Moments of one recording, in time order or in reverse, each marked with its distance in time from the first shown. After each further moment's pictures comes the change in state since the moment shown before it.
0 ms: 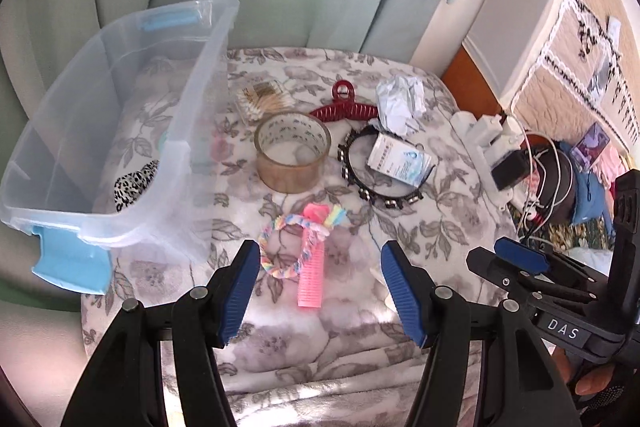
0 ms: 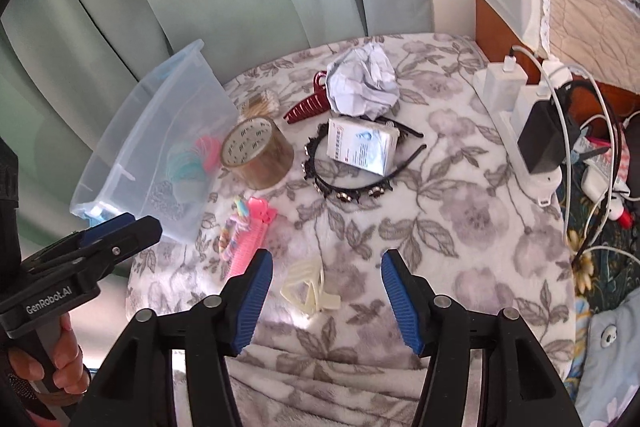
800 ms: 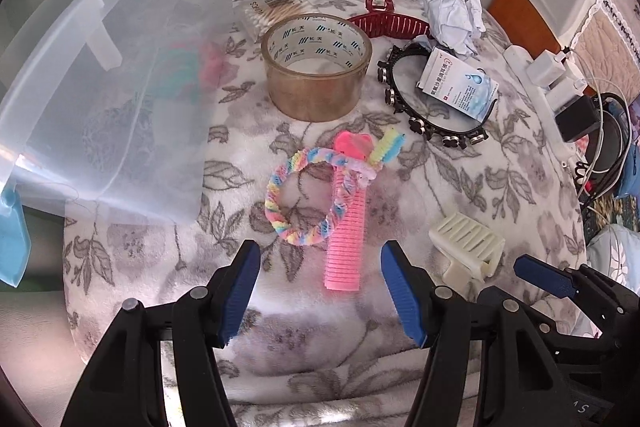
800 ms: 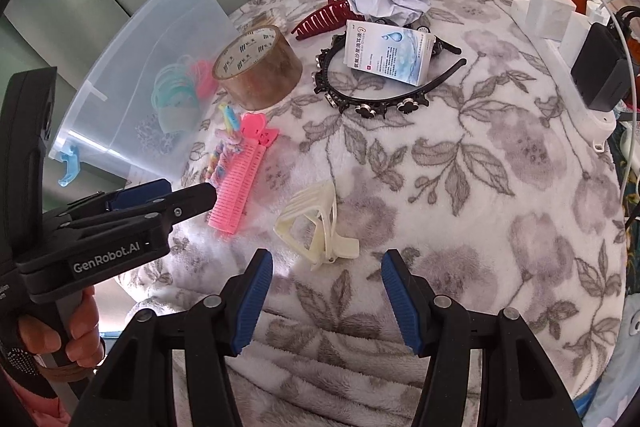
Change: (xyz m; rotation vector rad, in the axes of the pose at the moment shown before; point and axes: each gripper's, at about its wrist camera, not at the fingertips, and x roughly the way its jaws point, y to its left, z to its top) left arm 0.075 0.015 -0.016 0.007 0.180 0.114; right arm 0.060 0.006 -0.033 -0.033 0.177 0.032
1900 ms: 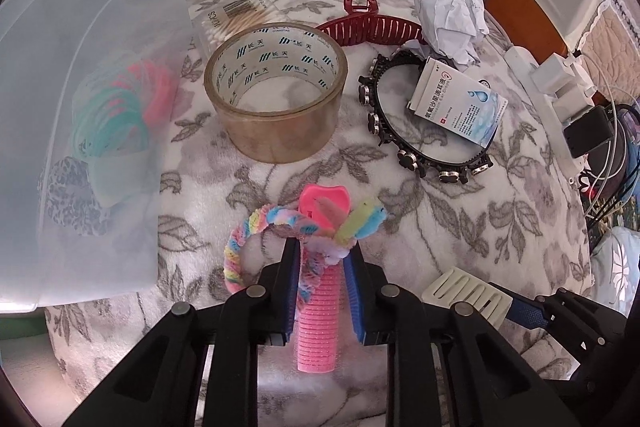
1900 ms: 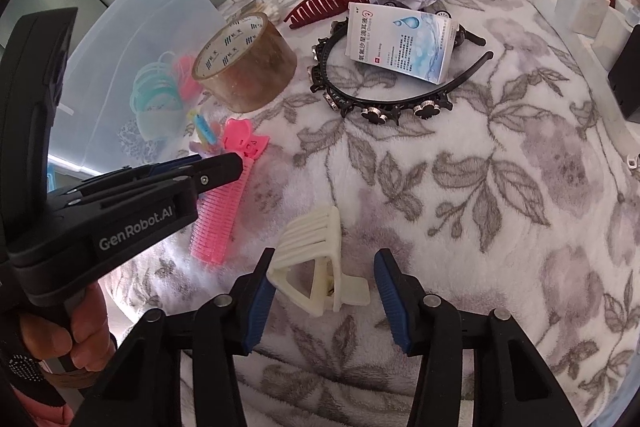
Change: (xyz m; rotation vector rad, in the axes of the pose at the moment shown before) left arm 0.032 -0.012 0.041 0.035 -0.002 -0.038; right arm 0.026 -0.010 0.024 0.017 0.037 0.020
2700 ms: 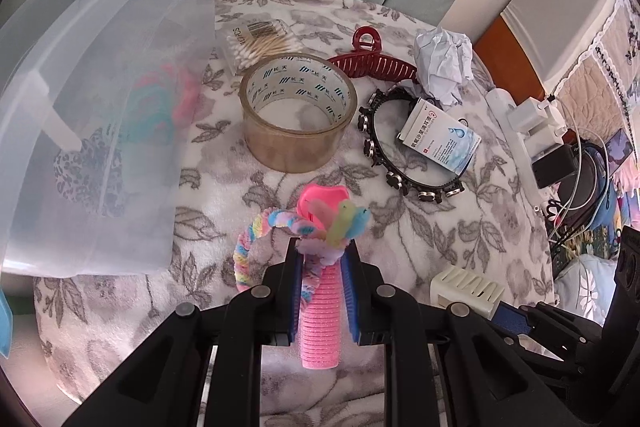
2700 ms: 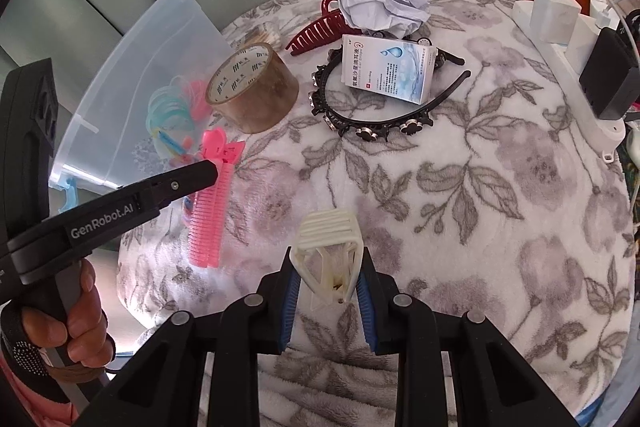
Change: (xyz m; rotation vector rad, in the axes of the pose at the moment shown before) left arm -0.031 0.013 -0.012 -0.096 -0.065 -0.095; right arm -0.018 0.007 -0.004 0.027 -0.068 0.005
